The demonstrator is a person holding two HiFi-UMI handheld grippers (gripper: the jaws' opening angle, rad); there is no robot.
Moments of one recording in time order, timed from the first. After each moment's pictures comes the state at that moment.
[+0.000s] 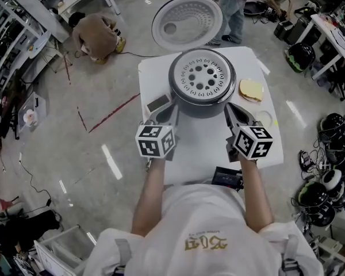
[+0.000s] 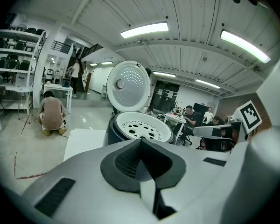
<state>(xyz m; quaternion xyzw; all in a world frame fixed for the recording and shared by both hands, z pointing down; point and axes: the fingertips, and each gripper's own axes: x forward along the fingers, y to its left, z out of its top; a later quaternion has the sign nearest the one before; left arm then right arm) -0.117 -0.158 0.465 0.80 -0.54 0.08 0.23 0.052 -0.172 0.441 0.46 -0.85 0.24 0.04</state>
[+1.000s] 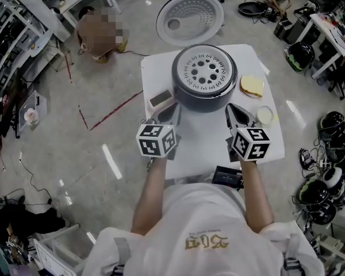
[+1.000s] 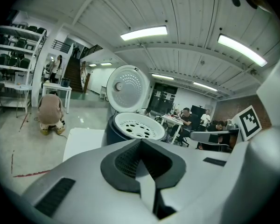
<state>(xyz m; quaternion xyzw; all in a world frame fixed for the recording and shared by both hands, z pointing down) -0.117 -0.136 0.458 0.81 -0.53 0.07 0.23 0.050 -0.146 0.443 0.48 -0.85 0.20 0.08</state>
